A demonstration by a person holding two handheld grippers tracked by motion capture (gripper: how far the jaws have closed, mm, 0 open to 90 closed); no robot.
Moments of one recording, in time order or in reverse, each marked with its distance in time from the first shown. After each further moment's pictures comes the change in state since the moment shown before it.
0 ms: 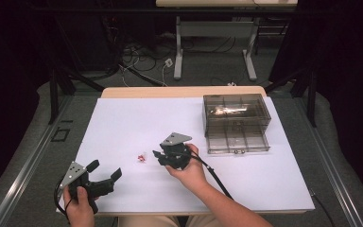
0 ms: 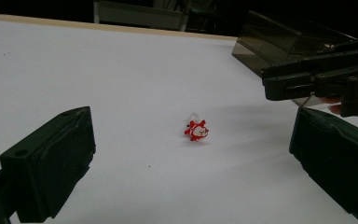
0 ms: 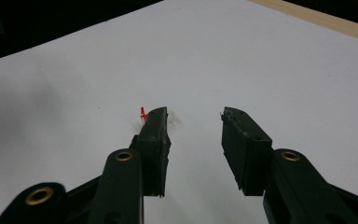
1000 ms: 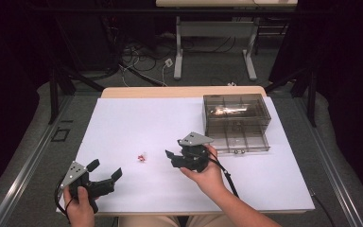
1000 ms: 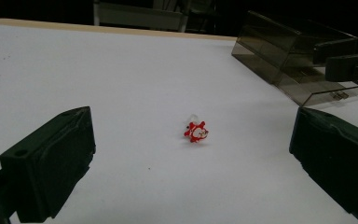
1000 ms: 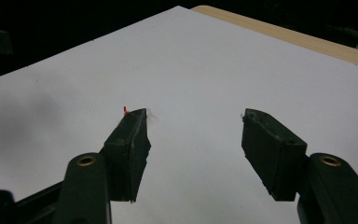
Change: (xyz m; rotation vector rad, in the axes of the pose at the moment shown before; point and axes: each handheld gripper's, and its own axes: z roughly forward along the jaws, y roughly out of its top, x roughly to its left) left arm -0.001 0.001 0.001 0.000 0.001 0.020; right arm -0.013 -0.001 -0.057 -0.053 -0.073 0.038
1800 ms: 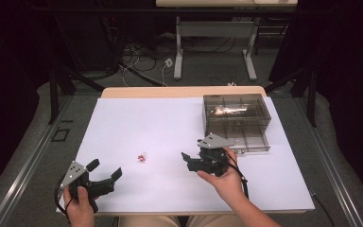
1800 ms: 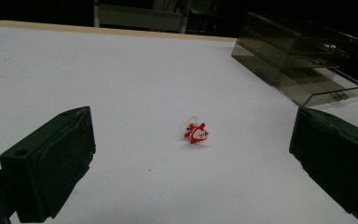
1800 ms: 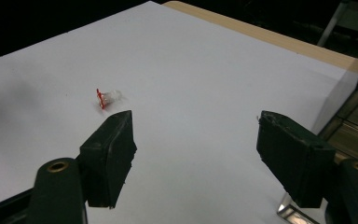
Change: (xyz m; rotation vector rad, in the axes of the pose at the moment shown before) left arm 0.000 0.001 0.000 0.001 0.000 0.004; right arm -0.017 -0.006 -0.047 0.009 -0.091 -0.004
